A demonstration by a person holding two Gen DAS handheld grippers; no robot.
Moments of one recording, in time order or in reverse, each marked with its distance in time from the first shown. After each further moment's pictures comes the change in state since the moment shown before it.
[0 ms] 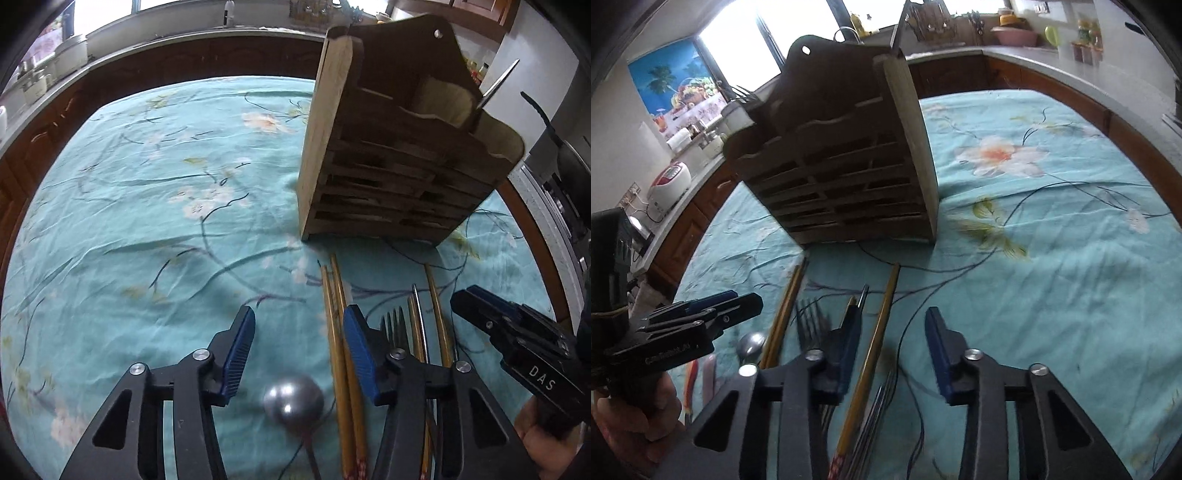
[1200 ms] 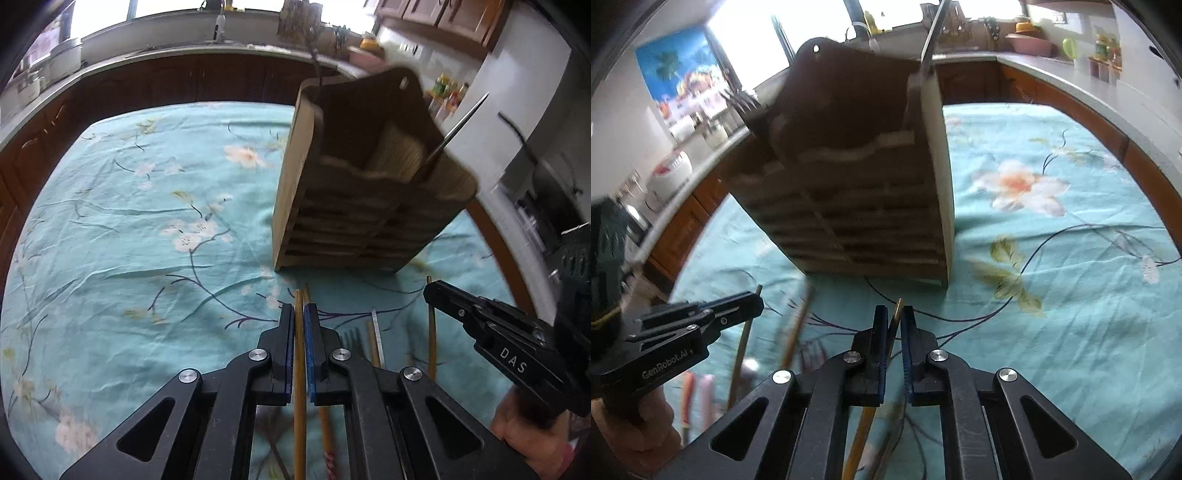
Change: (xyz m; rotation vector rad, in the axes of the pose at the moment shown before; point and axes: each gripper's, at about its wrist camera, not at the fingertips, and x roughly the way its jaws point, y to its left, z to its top) left arm -0.030 -0.002 0.007 -0.018 -0.075 -0.097; right arm -0.020 0.018 0.024 -0.054 -0.025 0.015
